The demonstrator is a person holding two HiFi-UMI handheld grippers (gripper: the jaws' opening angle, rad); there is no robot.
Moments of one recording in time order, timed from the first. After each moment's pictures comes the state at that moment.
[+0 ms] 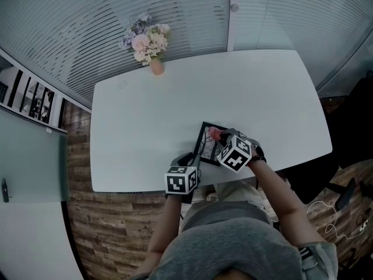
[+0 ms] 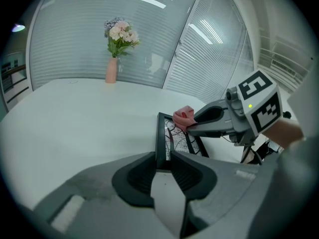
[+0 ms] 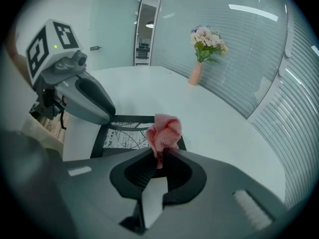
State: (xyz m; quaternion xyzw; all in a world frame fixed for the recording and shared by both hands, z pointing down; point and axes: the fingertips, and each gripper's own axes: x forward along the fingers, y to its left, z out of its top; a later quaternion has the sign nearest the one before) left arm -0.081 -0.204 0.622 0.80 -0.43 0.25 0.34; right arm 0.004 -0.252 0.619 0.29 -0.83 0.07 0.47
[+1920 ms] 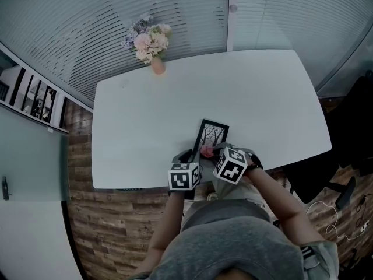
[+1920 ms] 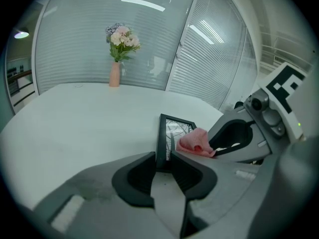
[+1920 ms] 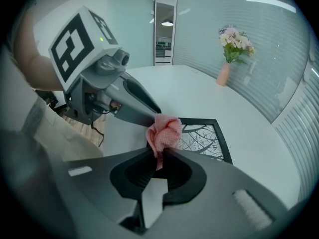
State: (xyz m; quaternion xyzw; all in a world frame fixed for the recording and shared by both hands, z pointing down) left arm -0.082 -0.203 0.621 0.79 -0.46 0.25 0.32; right arm -0.034 -0.174 0.617 0.18 -0.85 0.09 0.49
